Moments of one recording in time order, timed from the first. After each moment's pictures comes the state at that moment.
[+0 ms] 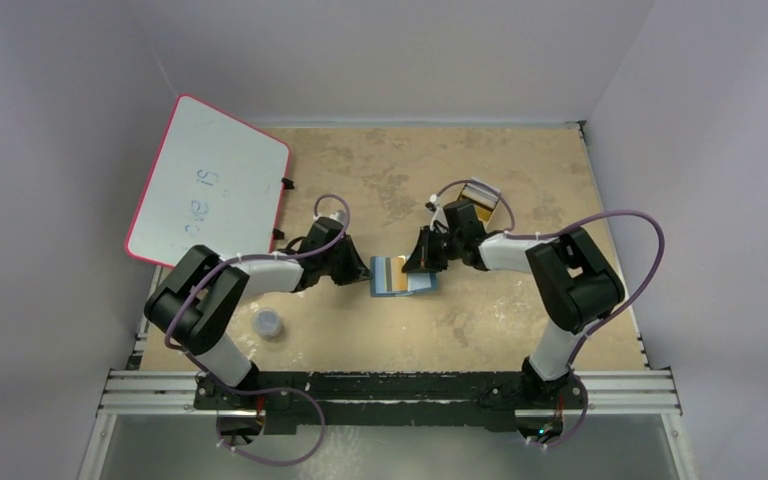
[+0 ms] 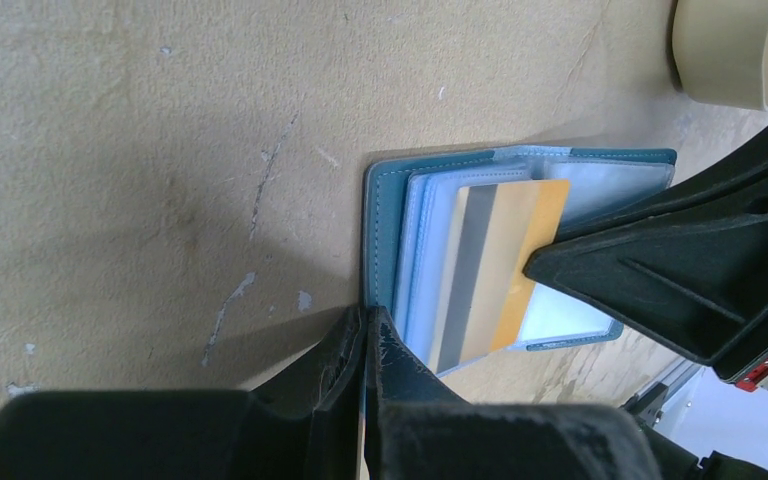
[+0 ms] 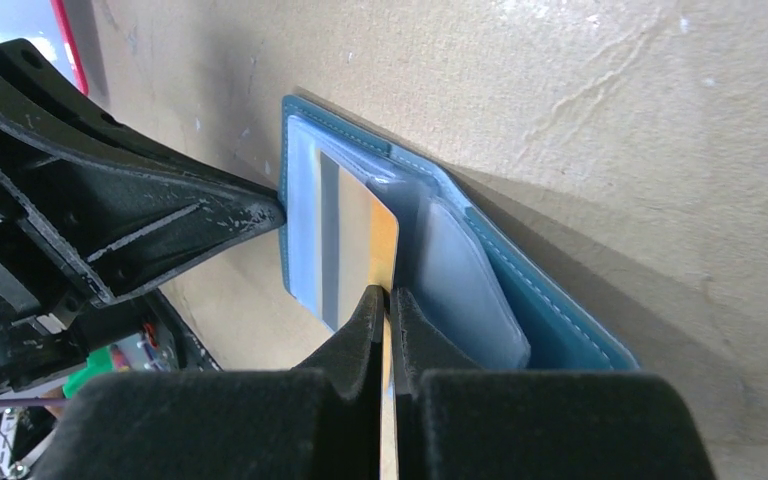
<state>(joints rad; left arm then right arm) -0.58 1.62 0.67 0.14 0.19 -0.90 0.46 1.75 0.81 0.08 -0.53 0.60</state>
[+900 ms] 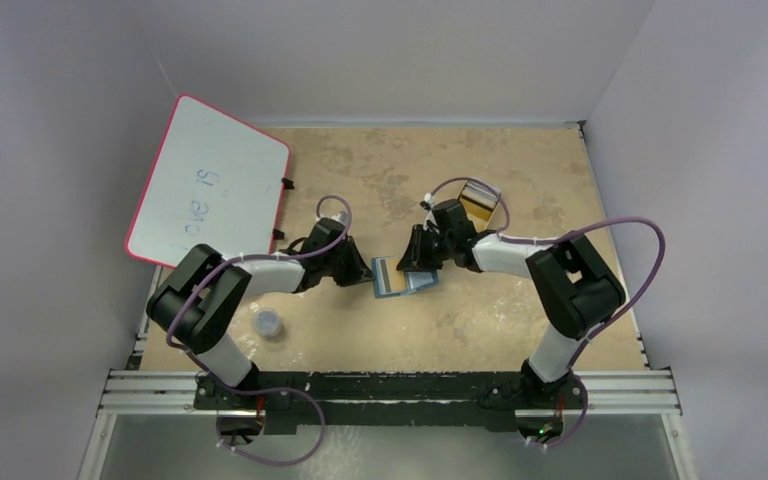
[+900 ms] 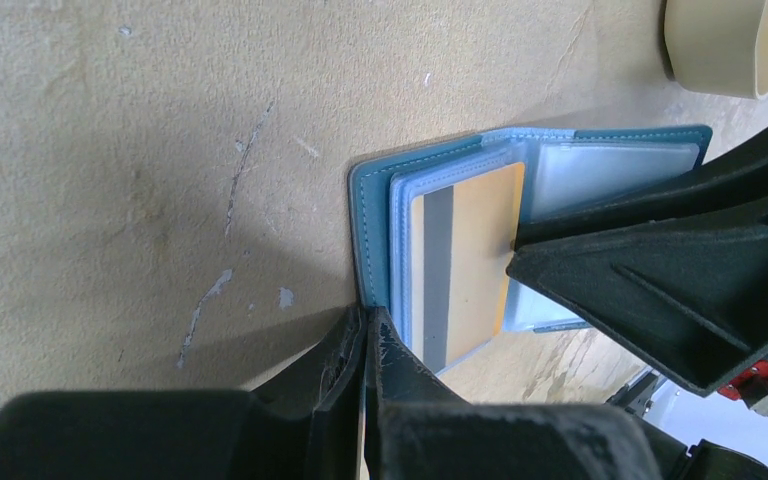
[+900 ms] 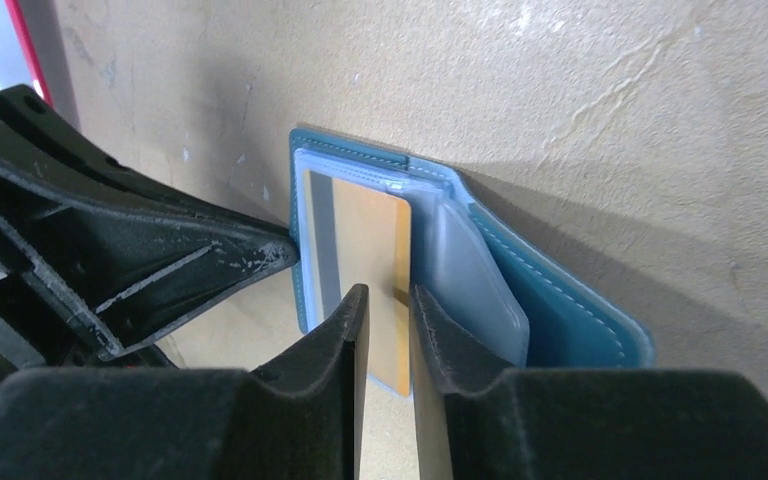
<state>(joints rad) -0.59 1.64 0.67 0.16 0.22 -0.92 0.54 1.72 0.84 0.03 -0.38 0.66</state>
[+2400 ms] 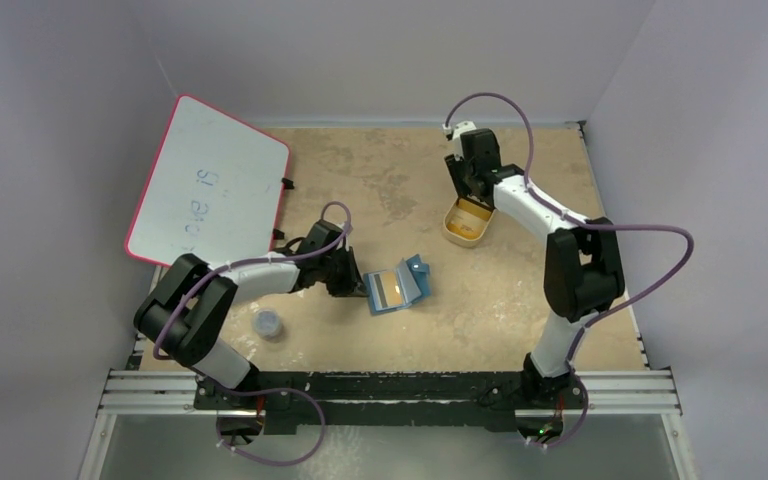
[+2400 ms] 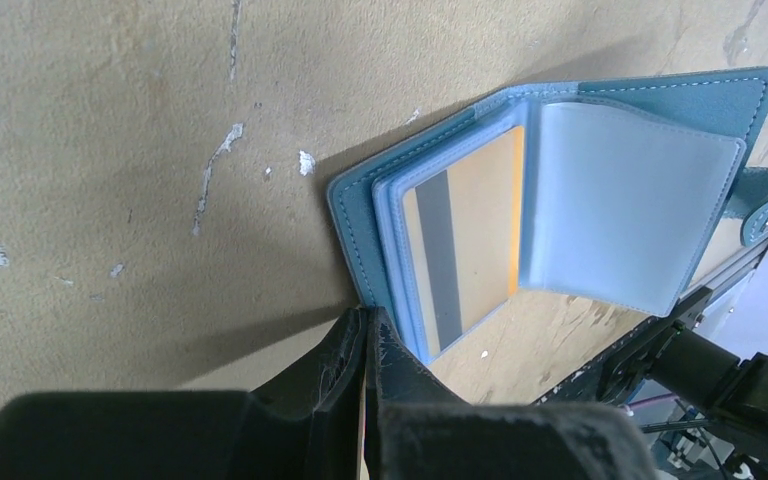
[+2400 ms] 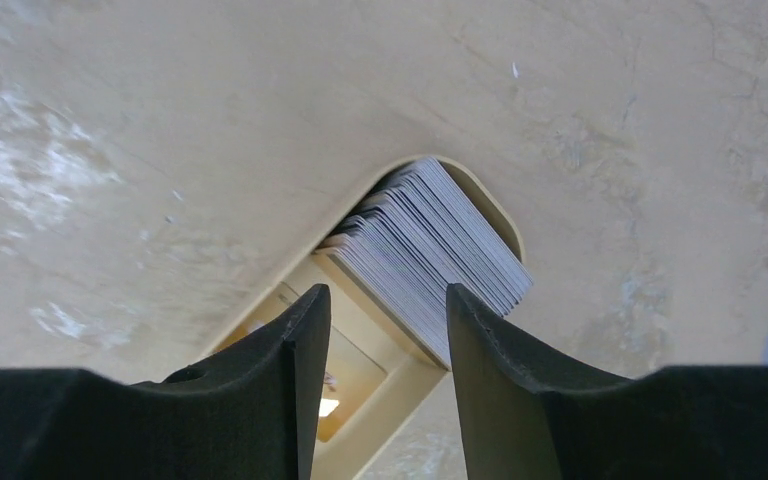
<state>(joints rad) -0.59 1.56 0.68 -0.07 0.31 -0.80 0.33 1.79 1.36 -0.30 0.25 -0.14</state>
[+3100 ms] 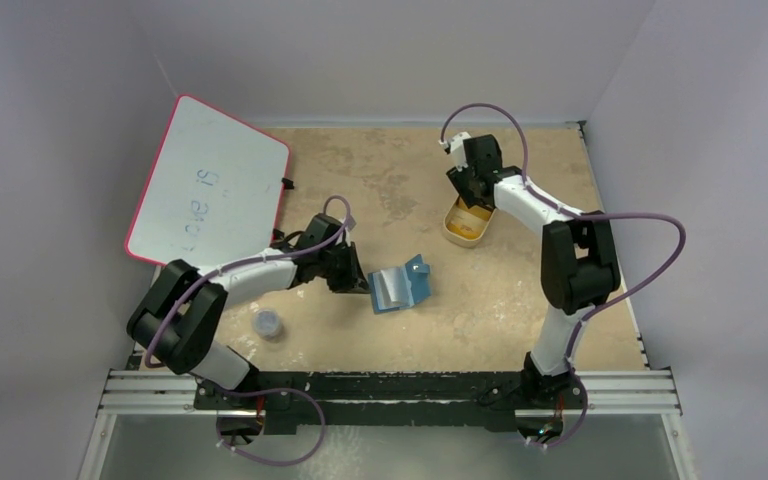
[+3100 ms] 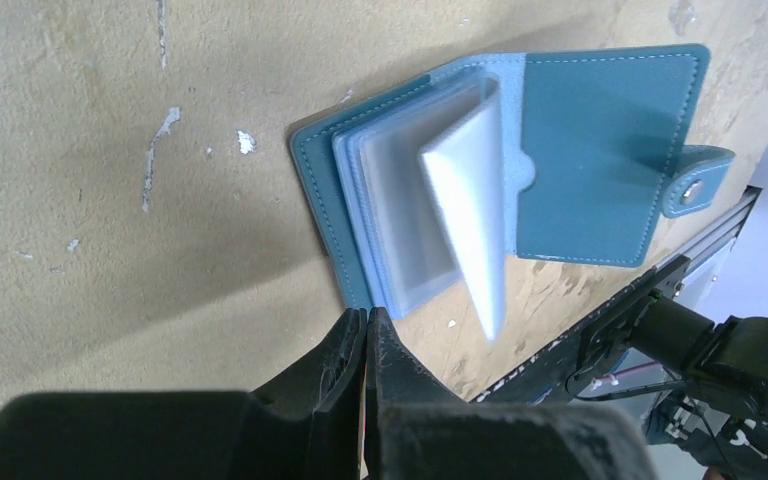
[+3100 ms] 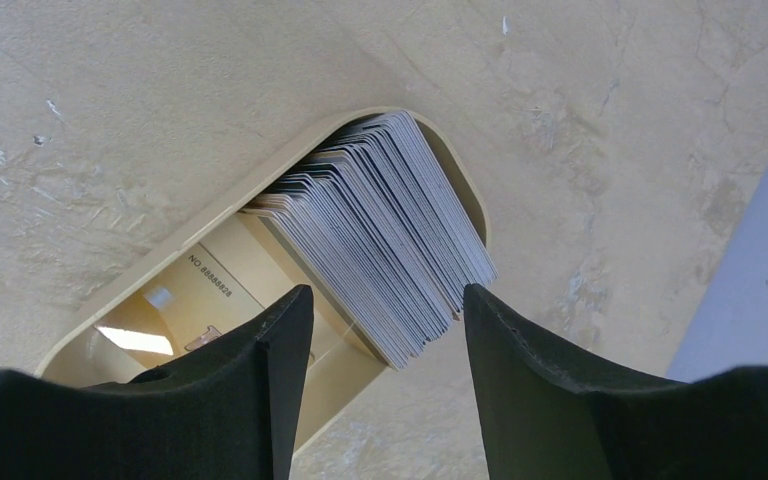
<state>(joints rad) -0.59 1.52 0.74 -0.17 0.35 -0.77 0.29 1.86 1.35 -0.34 0.27 -0.37</state>
